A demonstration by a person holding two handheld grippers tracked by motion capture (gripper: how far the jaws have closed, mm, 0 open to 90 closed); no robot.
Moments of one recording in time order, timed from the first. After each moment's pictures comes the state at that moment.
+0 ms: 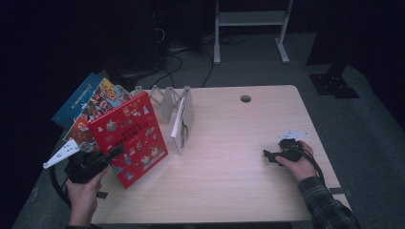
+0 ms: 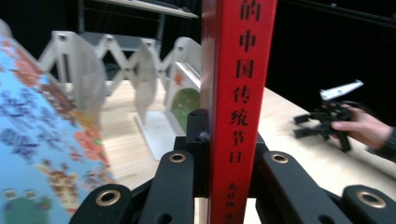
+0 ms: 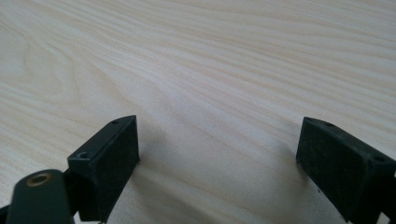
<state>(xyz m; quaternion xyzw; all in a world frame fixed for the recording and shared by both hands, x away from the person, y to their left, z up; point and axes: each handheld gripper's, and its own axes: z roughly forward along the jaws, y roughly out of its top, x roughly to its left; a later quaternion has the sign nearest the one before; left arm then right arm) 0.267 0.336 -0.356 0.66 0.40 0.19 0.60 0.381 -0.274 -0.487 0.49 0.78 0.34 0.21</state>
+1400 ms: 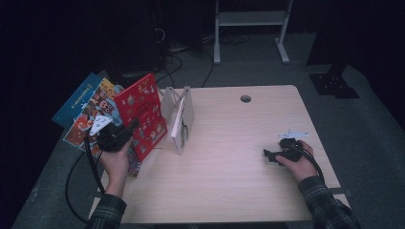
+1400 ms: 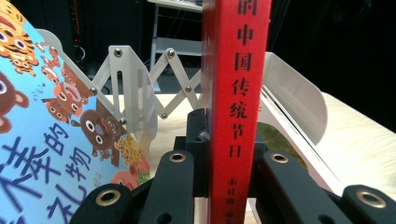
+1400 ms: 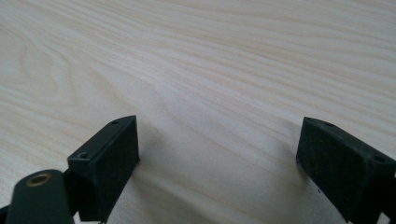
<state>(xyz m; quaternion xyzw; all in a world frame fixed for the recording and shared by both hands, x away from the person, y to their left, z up) 0.353 0.281 -0.364 0.62 0.49 0.29 0.54 0.383 -0.275 -0.487 0.49 0.78 0.34 0.21</state>
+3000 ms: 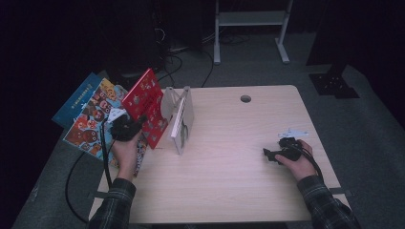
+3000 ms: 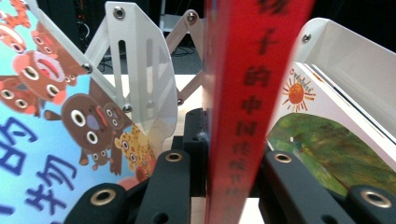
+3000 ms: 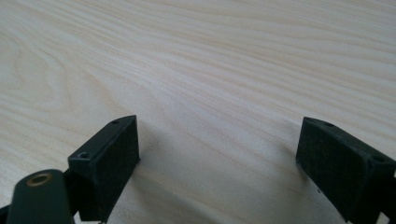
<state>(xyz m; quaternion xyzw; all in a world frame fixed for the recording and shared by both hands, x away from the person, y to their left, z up) 0.407 0.277 -0.395 0.64 0.51 0.27 0.51 0.385 -0.274 -0.487 0.49 0.77 0.34 0.21</state>
